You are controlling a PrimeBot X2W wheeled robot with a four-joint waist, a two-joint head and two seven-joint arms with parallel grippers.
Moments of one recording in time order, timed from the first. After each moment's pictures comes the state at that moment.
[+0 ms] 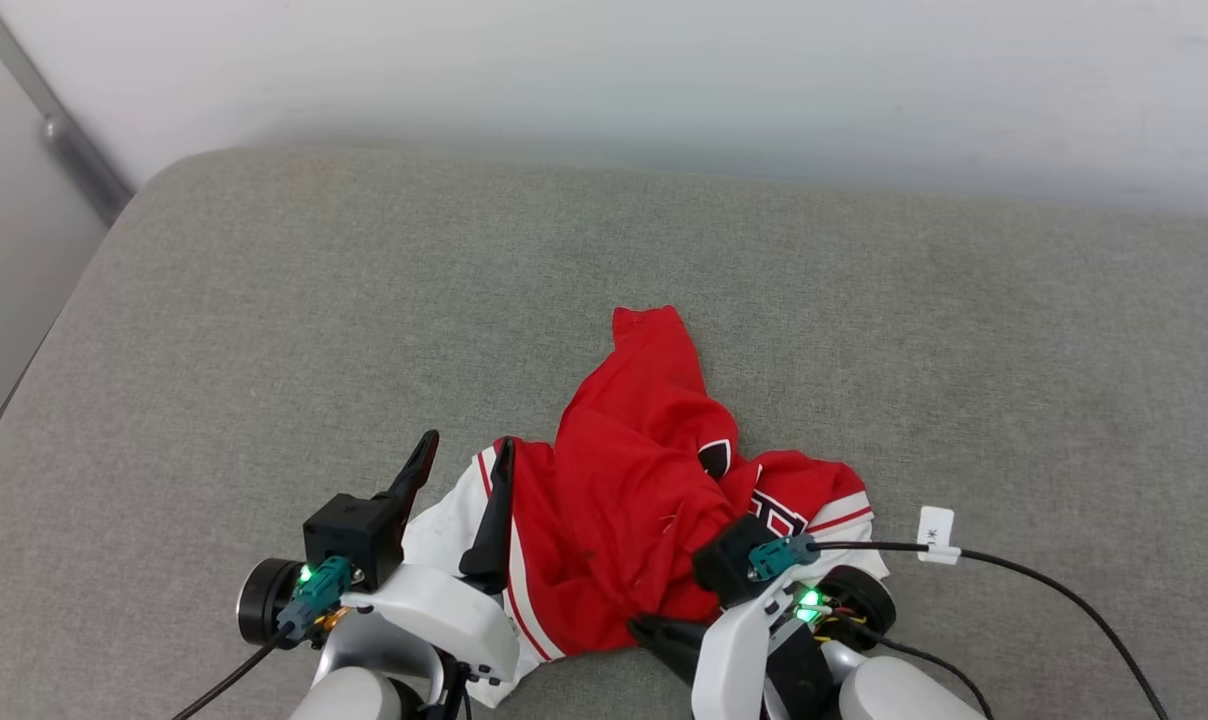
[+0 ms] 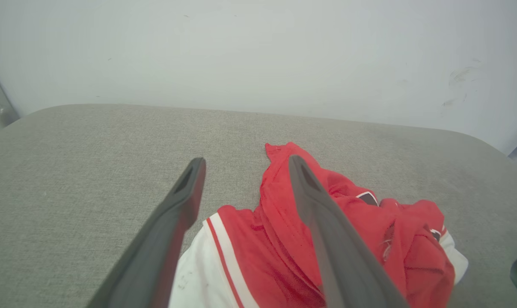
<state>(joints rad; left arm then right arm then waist) -0.17 0.26 -0.45 0.08 -0.47 0.18 -0.13 -0.33 -0.16 0.75 0.28 0.53 0.13 0.40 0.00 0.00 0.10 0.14</state>
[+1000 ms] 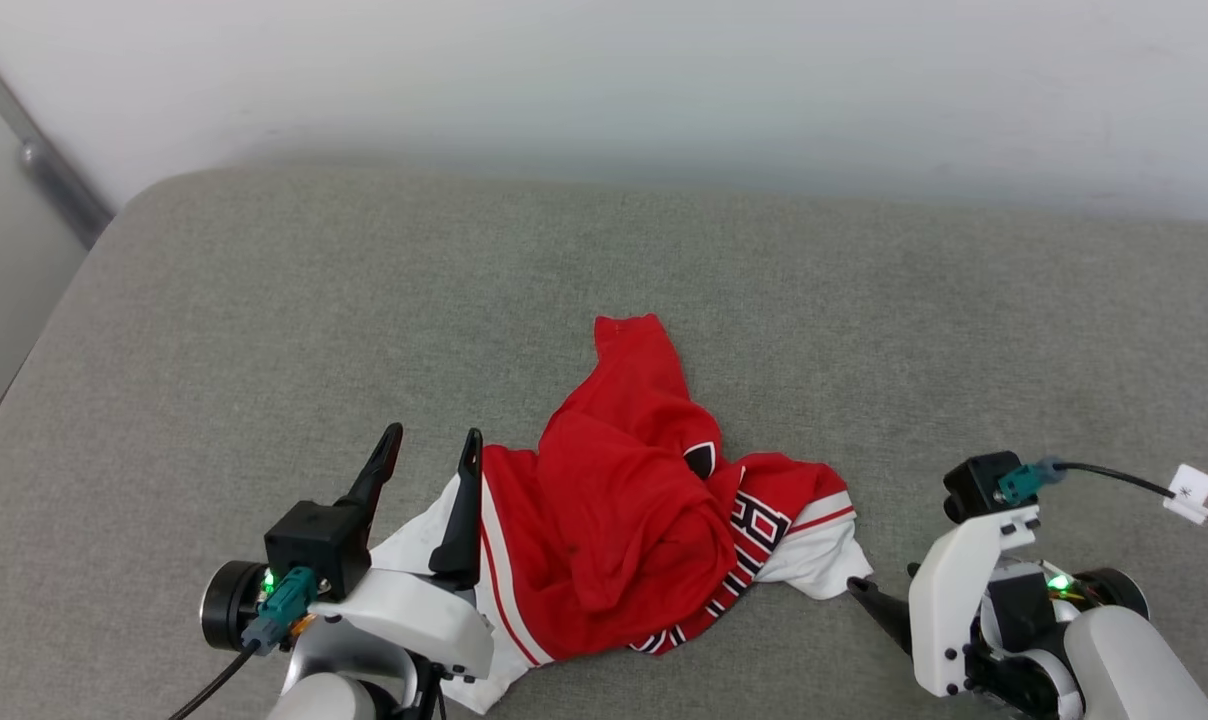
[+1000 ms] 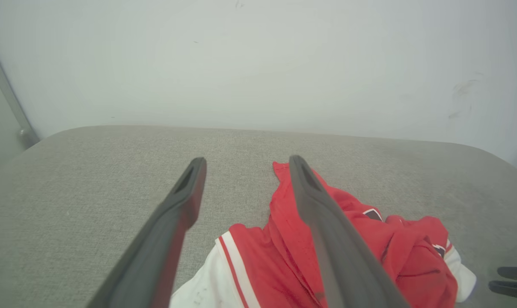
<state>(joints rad) -0.14 0.30 -0.43 0.02 -0.46 0.23 -0.14 -0.21 -0.20 0.20 0.29 0.42 0.13 0.68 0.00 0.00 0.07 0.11</state>
